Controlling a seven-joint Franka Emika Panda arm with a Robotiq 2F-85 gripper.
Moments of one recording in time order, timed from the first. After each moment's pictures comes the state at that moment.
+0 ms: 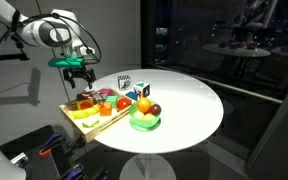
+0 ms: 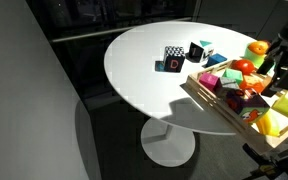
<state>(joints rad) 0.25 -0.25 0.16 -2.64 0.07 2.37 -0.34</state>
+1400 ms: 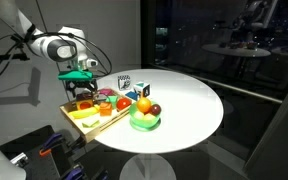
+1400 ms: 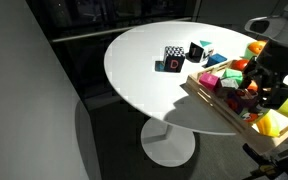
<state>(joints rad) 0.26 -0.08 0.16 -2.64 0.17 2.52 -0.64</state>
